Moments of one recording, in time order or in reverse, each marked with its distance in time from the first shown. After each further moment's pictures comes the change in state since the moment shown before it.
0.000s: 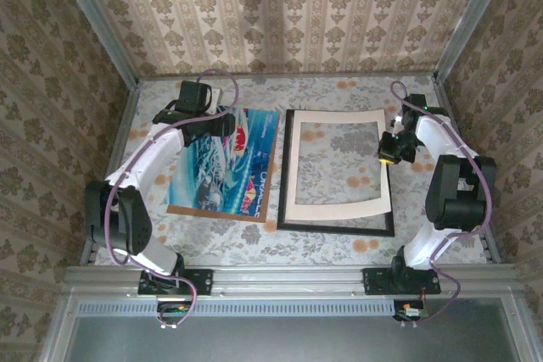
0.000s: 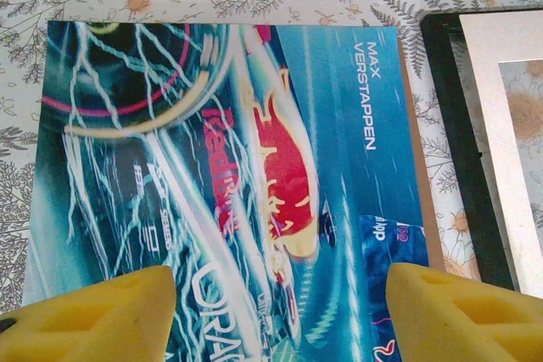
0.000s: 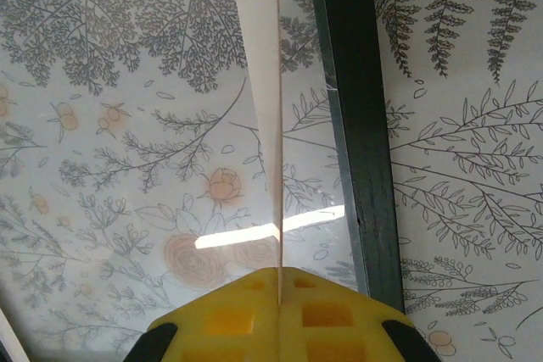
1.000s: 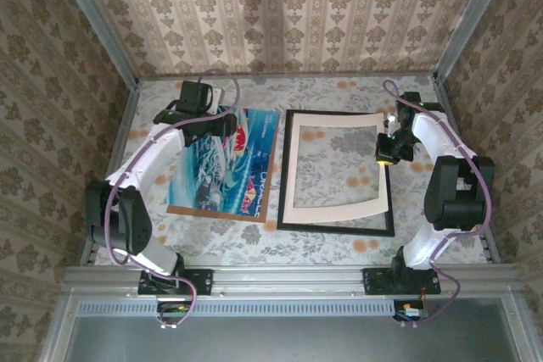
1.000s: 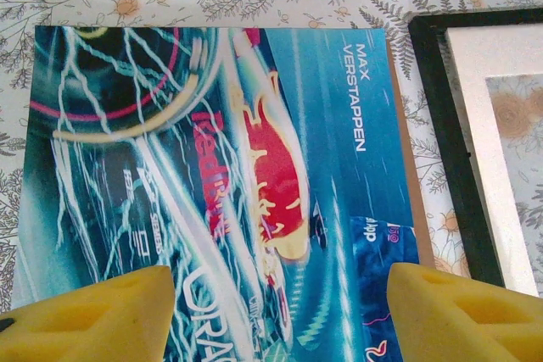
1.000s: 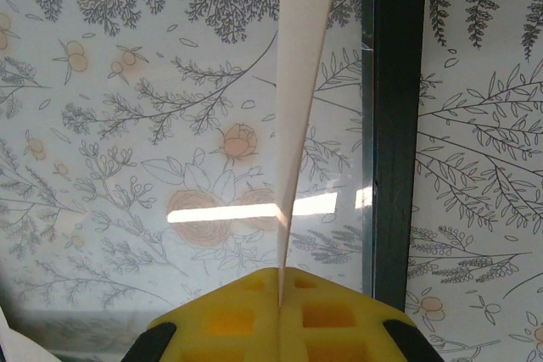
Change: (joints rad) left arm -0.010 0.000 0.000 0.008 0.013 0.000; right arm 0.042 0.000 0.051 -0.103 0.016 -0.079
